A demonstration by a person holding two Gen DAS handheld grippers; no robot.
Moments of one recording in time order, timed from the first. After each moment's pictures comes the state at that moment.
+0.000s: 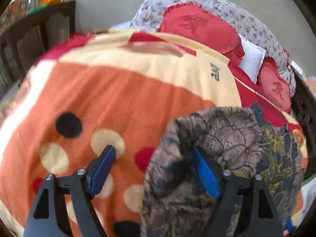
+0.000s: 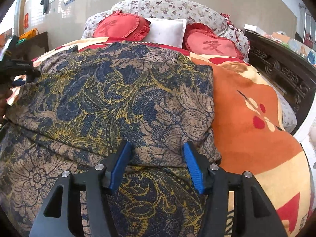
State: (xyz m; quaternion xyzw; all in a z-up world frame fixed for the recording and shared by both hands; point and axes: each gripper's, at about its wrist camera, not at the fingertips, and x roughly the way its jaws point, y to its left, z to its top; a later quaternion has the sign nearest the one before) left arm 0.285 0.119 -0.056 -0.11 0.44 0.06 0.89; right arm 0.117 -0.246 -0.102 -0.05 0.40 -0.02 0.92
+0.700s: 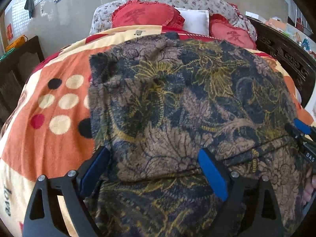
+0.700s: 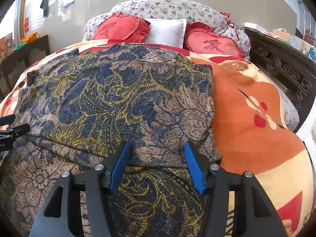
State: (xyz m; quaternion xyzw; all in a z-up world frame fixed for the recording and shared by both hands) left arm 0.151 0.032 -0.070 0.03 0.43 -0.04 0.90; right arm 0.117 -0.249 -0.101 -0.03 0.40 -0.01 0.92
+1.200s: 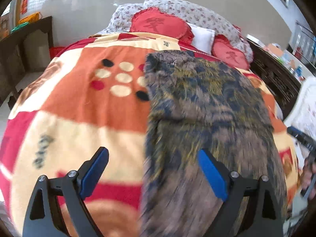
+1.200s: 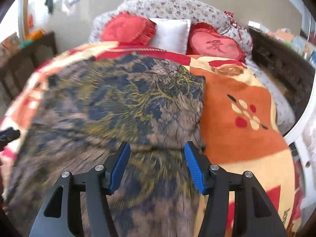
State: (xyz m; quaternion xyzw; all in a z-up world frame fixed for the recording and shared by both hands) left arm 0.031 0.139 -0.023 -0.06 0.43 -0.07 0.90; right arm 0.048 -0.267 -0.021 0.00 0.42 0.04 0.91
